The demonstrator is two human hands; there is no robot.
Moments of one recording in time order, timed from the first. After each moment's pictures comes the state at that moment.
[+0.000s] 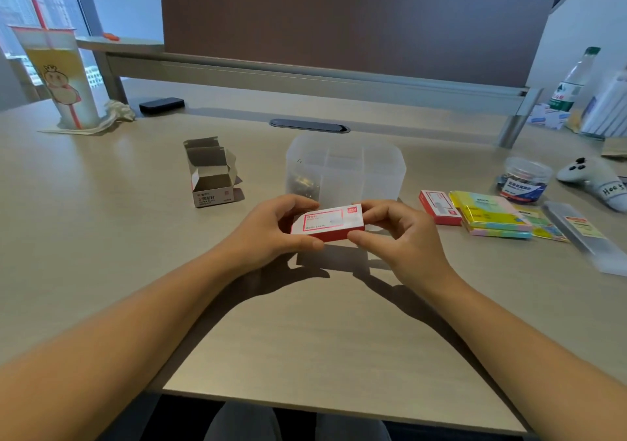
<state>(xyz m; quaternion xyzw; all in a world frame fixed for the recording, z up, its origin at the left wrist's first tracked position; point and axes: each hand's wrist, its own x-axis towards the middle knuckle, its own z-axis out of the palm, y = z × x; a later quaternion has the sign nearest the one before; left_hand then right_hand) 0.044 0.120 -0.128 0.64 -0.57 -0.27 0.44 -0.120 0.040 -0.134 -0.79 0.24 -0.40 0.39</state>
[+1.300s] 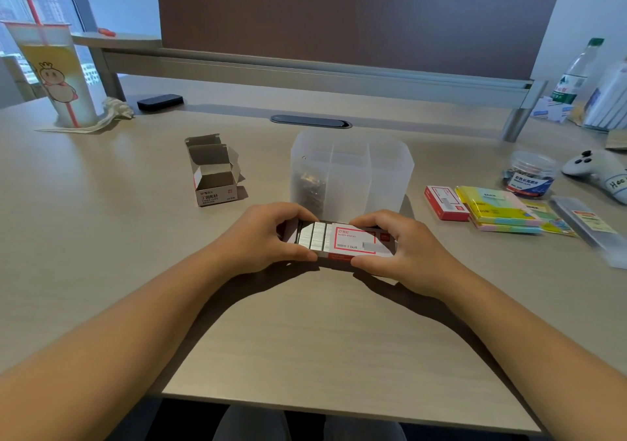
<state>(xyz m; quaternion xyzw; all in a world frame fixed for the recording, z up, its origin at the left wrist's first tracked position) 0.060 0.127 -0.126 0.68 -0.65 -0.17 0.31 -0.126 0.040 -0.131 -0.90 0.27 -0.21 0.28</state>
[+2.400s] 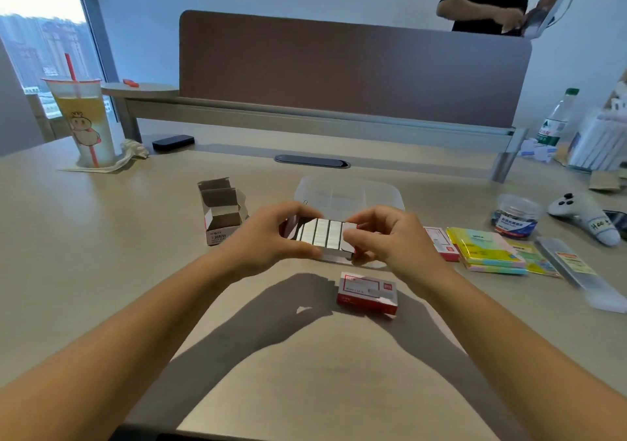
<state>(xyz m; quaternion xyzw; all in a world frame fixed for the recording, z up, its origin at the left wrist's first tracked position) 0.058 0.126 -0.079 0.63 -0.61 -0.23 0.42 -0.101 0.044 -0.077 -0.78 0.27 -0.32 0.47</state>
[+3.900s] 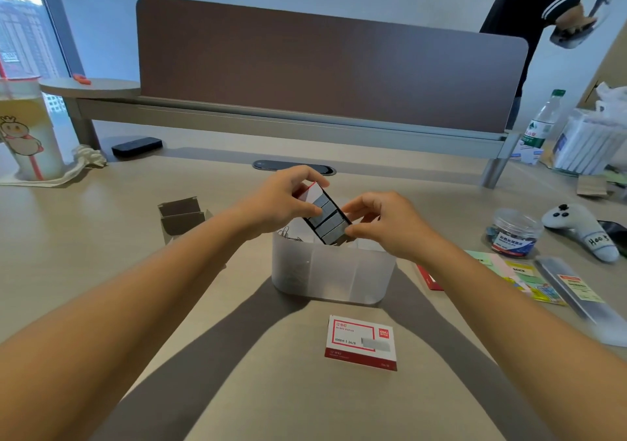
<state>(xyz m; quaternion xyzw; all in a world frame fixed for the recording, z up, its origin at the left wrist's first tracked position) 0.074 0.024 -0.047 0.66 -0.60 -0.20 0.40 -0.074 -0.041 -0.057 -0.87 0.34 -0.23 0.26</state>
